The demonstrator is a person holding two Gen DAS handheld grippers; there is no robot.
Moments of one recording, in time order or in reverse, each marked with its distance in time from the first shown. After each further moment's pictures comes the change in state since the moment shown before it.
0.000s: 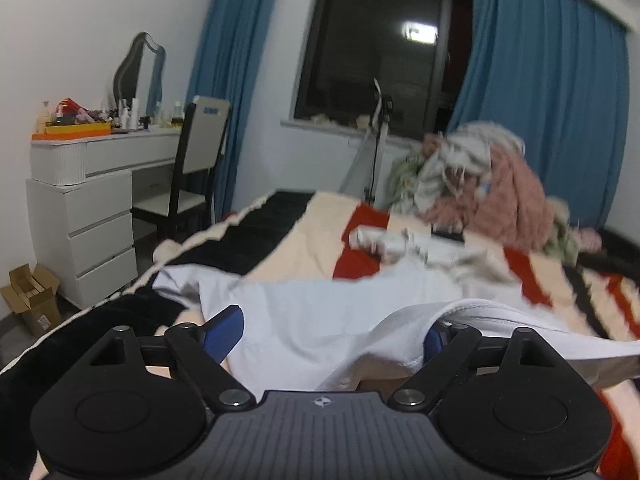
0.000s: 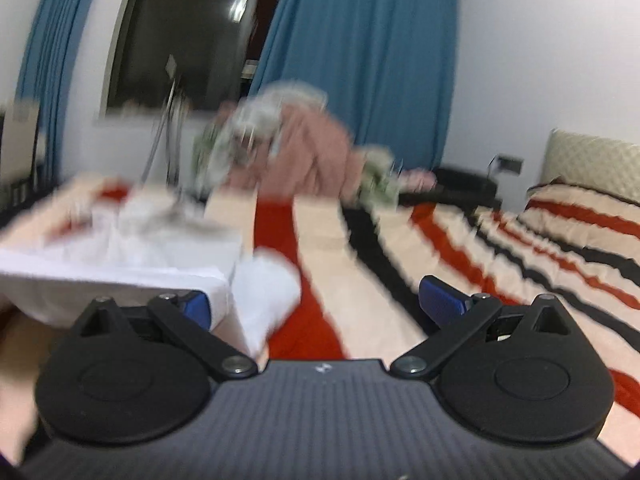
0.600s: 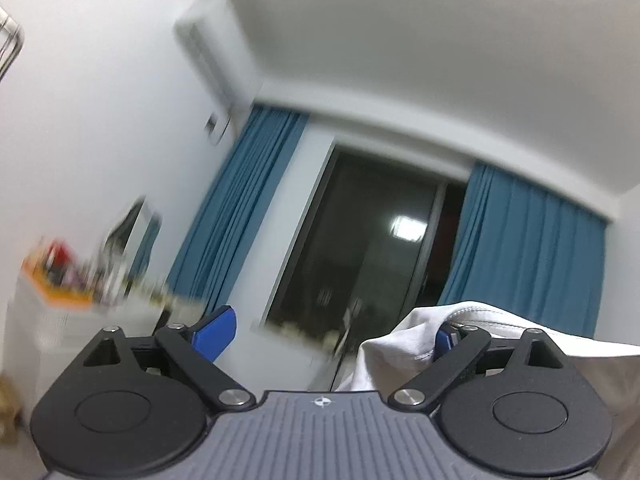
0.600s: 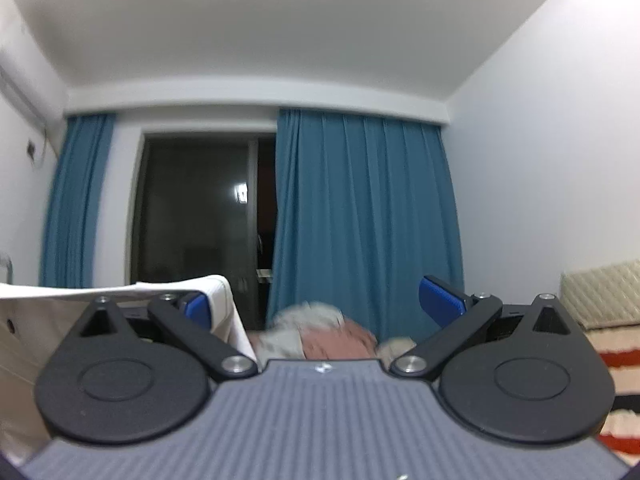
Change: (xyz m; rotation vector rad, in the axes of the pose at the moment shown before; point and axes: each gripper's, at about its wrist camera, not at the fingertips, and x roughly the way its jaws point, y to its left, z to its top) left arm -0.169 -0.037 0.317 -0.168 -0.539 -0.099; right arm -0.125 -0.076 0.346 0.178 -0.476 0.101
